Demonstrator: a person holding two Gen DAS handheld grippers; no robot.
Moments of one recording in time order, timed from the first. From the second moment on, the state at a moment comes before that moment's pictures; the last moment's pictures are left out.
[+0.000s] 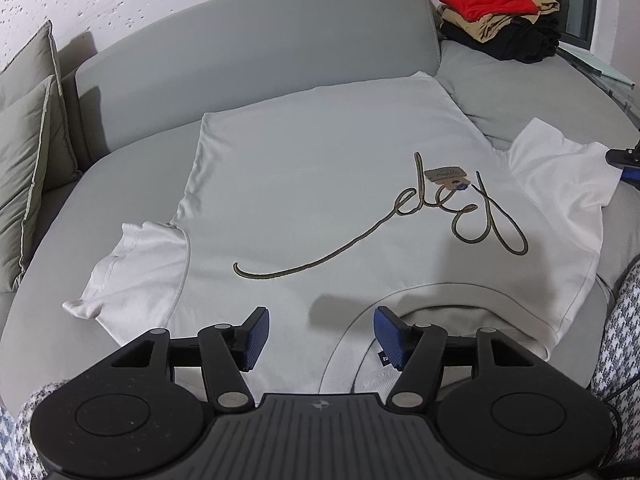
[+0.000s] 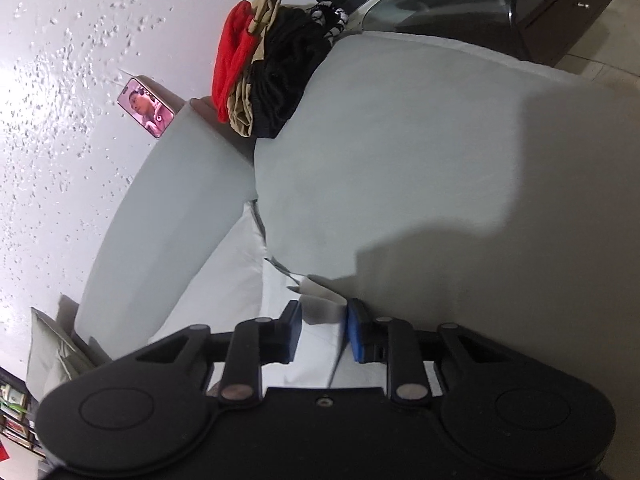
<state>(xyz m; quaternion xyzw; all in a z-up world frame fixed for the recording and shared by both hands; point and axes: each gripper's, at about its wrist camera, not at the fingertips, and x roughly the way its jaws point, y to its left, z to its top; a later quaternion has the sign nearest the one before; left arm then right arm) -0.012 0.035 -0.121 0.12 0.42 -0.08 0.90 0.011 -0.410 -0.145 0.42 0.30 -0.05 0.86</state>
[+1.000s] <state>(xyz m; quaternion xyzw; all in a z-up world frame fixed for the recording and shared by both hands) -0.011 0.054 -0.126 0.10 0.42 -0.06 0.90 0.025 -0.179 -0.127 -0.08 0.41 0.15 0.89</state>
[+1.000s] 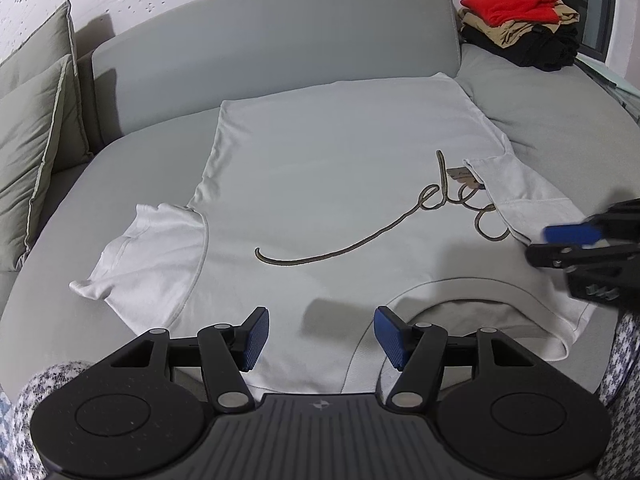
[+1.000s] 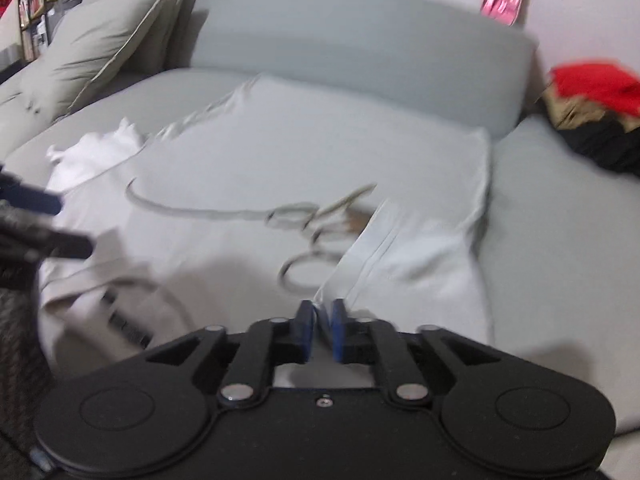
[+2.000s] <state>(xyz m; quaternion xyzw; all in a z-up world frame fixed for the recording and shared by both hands) 0.019 0.049 -0.132 0.14 0.41 -0.03 0.90 0.073 -0.233 -0.107 0.16 0.42 -0.01 0.89</state>
